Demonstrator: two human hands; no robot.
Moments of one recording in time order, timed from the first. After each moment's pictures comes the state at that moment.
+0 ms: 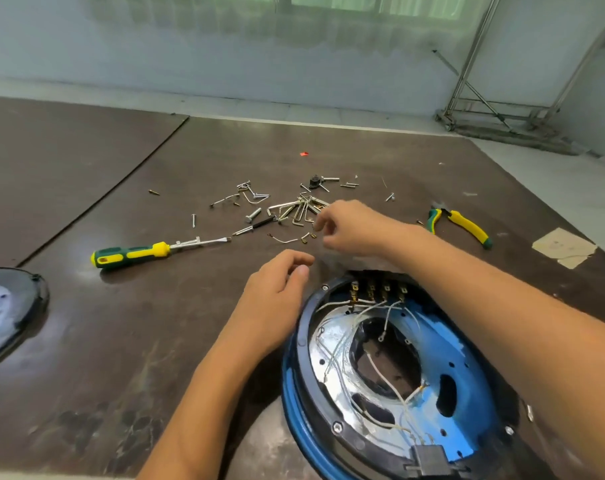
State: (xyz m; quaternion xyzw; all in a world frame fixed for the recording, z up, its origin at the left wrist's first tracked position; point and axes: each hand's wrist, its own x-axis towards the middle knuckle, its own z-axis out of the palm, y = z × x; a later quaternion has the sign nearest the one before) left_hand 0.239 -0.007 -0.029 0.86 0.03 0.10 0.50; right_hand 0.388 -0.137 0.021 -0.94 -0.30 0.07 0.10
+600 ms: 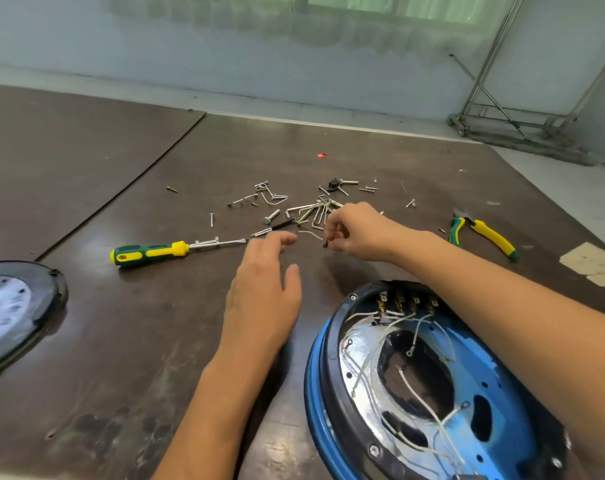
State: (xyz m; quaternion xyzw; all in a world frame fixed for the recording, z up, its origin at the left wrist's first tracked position) left_hand 0.238 0.017 -0.026 0.88 0.10 0.24 0.41; right_hand 0.412 -0.117 0.003 -0.92 -0.36 0.04 0.12
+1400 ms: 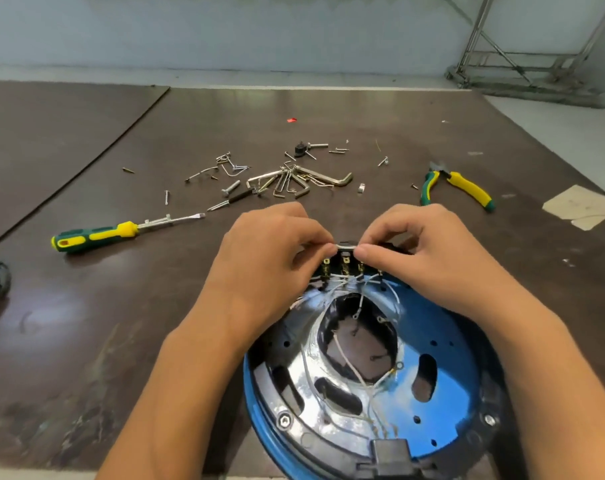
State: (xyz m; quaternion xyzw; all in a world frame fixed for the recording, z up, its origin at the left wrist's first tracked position) left_hand 0.242 -0.045 0.012 0.93 -0.12 0.22 0.27; right_hand 0.301 -0.252 0.013 -0.87 -0.29 -0.01 0.40
